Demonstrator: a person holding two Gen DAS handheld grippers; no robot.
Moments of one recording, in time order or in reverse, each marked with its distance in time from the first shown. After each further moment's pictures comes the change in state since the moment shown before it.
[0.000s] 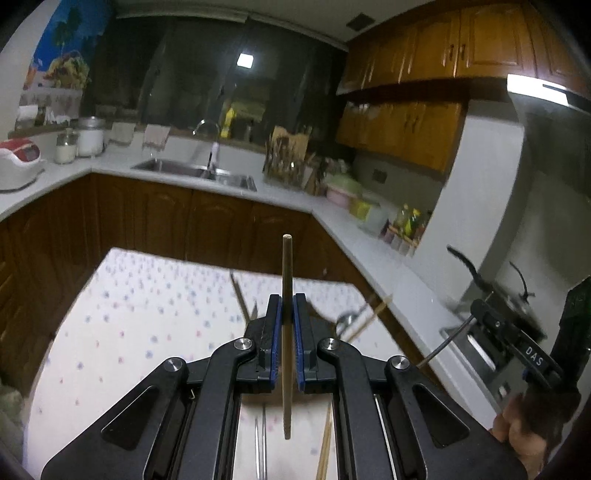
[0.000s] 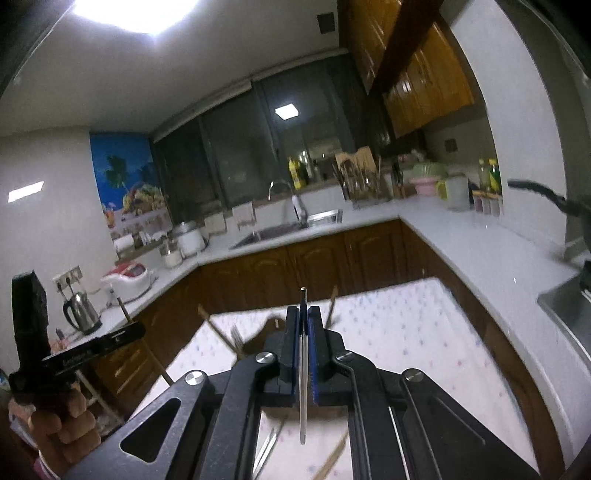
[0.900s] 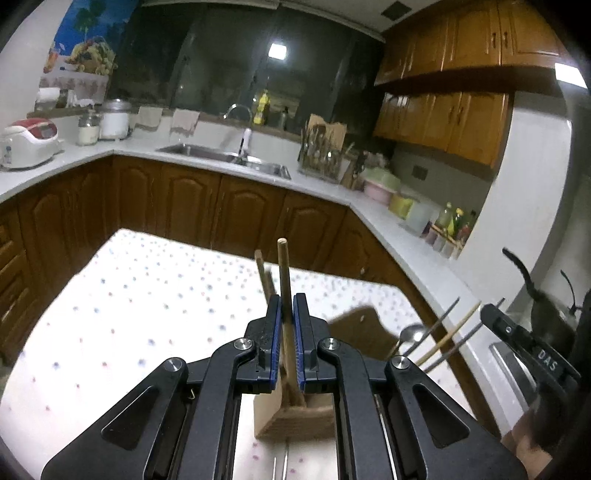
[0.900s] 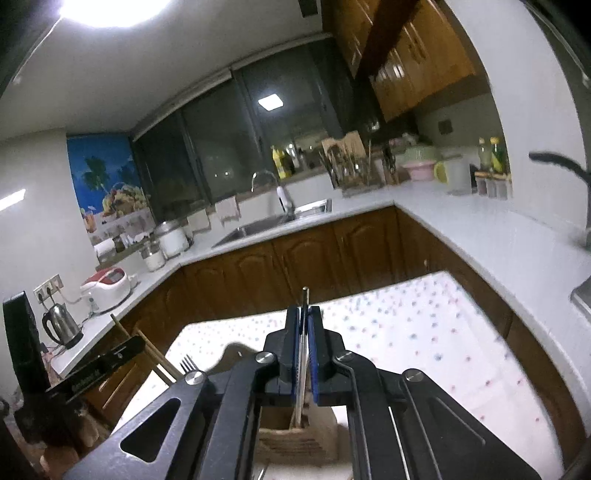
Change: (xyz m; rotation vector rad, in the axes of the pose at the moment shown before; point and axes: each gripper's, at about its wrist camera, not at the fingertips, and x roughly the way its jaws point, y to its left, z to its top) left arm 0.108 0.030 -0.038 -0.046 0.040 0.124; right arm 0.108 -0.028 -0.013 0.050 0.056 -0.031
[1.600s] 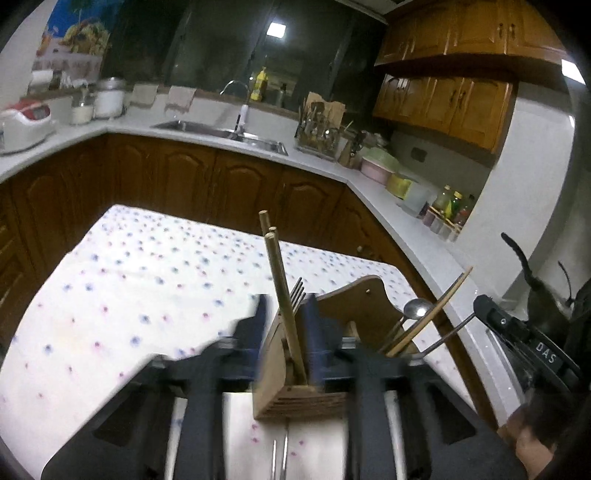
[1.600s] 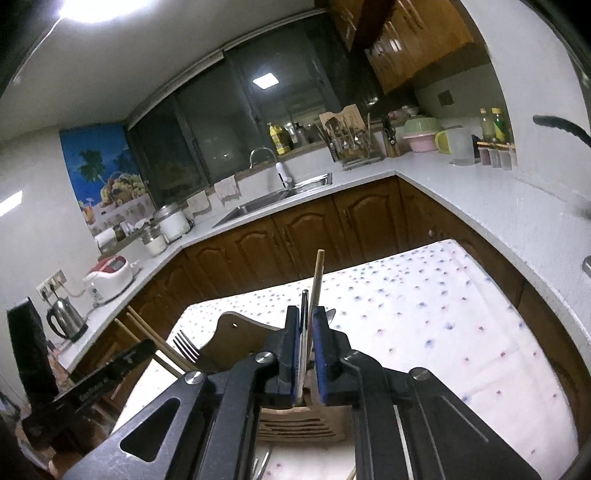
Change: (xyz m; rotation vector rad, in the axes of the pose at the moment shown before) left arm 0.006 0.005 -0.005 -0.028 0.084 -0.019; right arm 0.019 -0.006 -0.015 0.043 0.082 0.022
